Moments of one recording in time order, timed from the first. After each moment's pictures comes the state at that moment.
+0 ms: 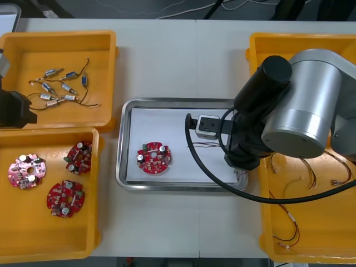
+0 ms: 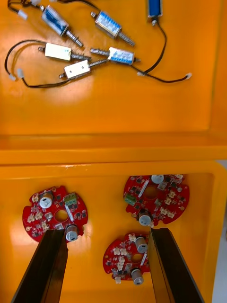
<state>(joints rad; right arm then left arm) -0.75 -0.74 0.67 -2.14 -0.80 1.72 1.75 -0.33 0.77 0.24 -2.16 0.79 1.91 -1.16</state>
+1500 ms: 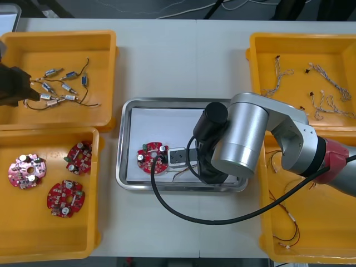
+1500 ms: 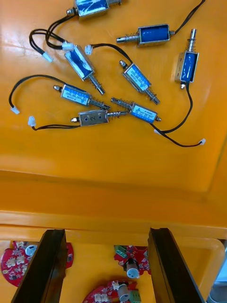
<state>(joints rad) -0.82 -0.62 0.96 -1.87 -0.70 1.46 1.99 -0.54 0.77 0.20 -1.72 0.79 1.79 -1.17</state>
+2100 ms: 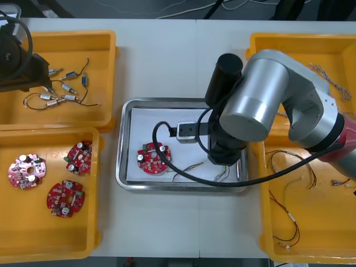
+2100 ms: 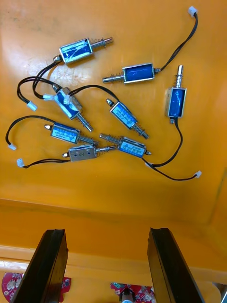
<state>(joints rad) -0.83 -0.59 0.72 -1.89 -0.78 1.72 1.98 -0.70 0.71 0.09 -1.62 0.60 1.80 -1.17</state>
